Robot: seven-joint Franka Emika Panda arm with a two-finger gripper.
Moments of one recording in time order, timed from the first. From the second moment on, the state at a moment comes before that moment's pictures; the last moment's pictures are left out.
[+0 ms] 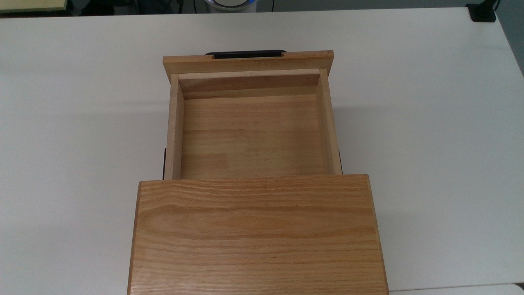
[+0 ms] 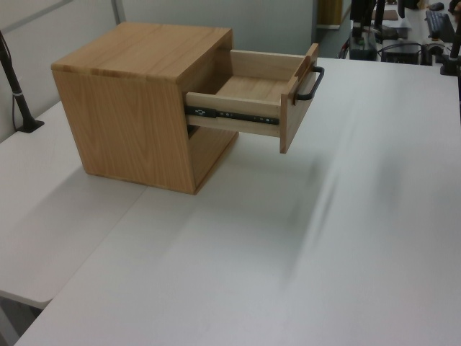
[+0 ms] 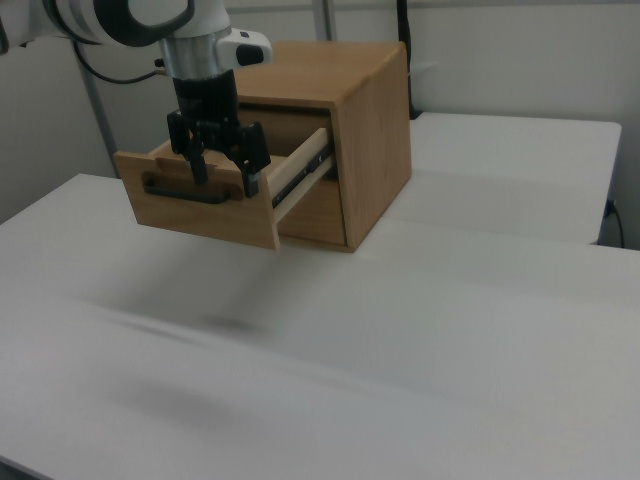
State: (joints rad) arm -0.03 -0.01 -0.12 -1.55 0.01 1.53 -0.12
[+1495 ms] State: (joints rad) arm 0.26 0.13 -0.10 -1.60 0.05 1.79 -0.03
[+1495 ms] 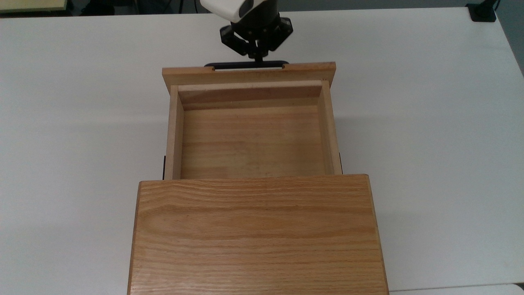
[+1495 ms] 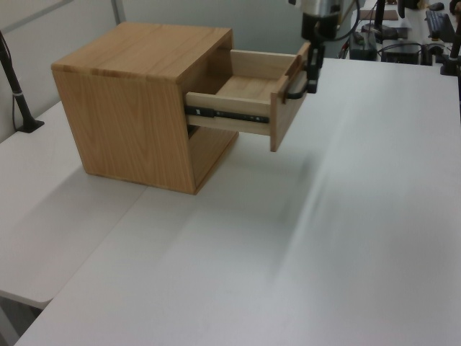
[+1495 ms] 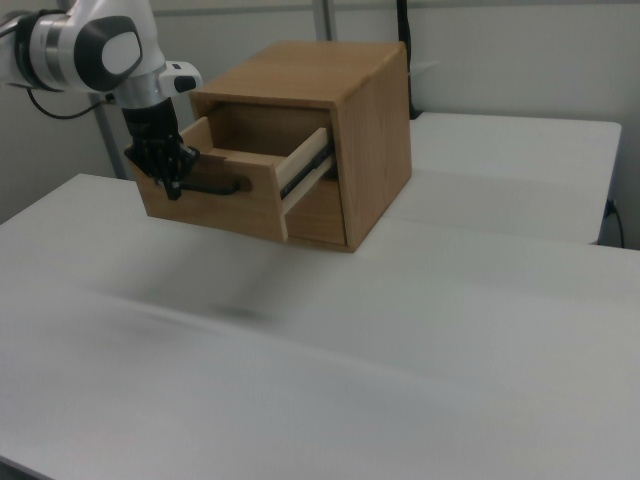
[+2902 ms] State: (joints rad) arm 0.27 0.41 -0.13 -1.44 0.02 2.55 0.26
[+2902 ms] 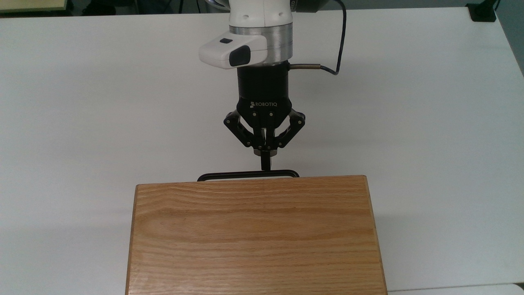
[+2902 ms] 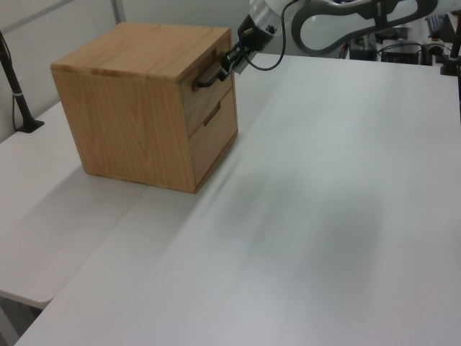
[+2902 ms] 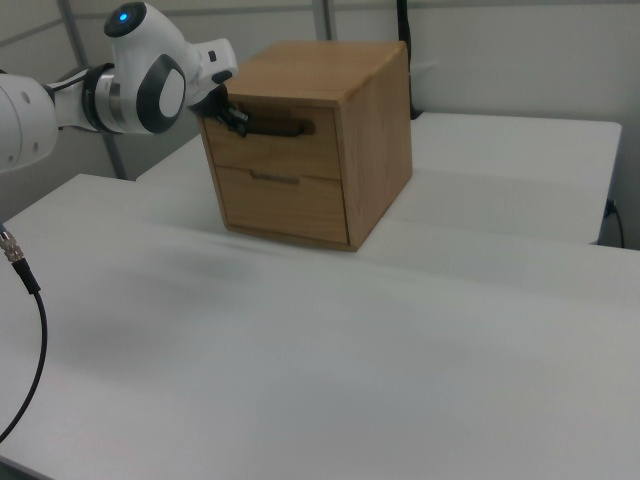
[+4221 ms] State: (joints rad) arm 0.06 0.05 -0.10 -1.60 0.01 1.62 0.03
